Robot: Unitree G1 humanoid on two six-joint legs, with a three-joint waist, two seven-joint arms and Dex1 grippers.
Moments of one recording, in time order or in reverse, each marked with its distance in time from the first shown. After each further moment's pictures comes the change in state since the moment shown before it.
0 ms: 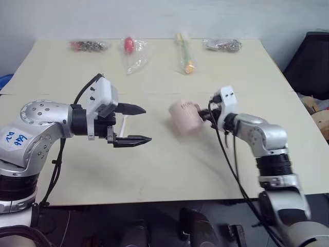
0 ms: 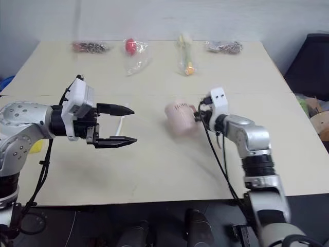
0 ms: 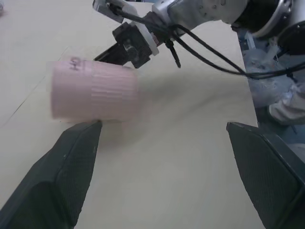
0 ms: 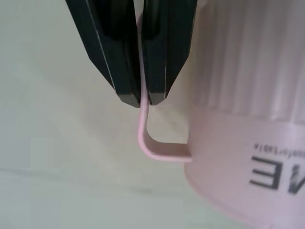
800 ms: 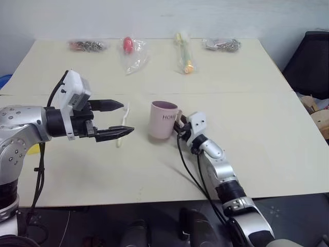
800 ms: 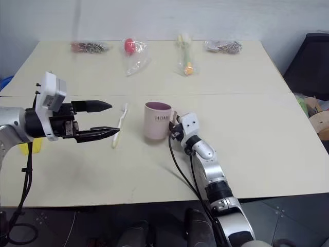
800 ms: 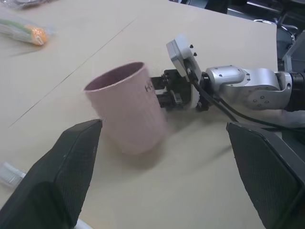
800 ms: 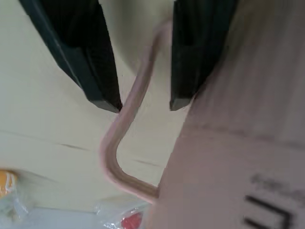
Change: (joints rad) left arm 0.083 0.068 0.163 -0.009 -0.097 0.102 0.063; right arm 0.249 0.205 0.120 0.193 -0.279 -0.773 -0.020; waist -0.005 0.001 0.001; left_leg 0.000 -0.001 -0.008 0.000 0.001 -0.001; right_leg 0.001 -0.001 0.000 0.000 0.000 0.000
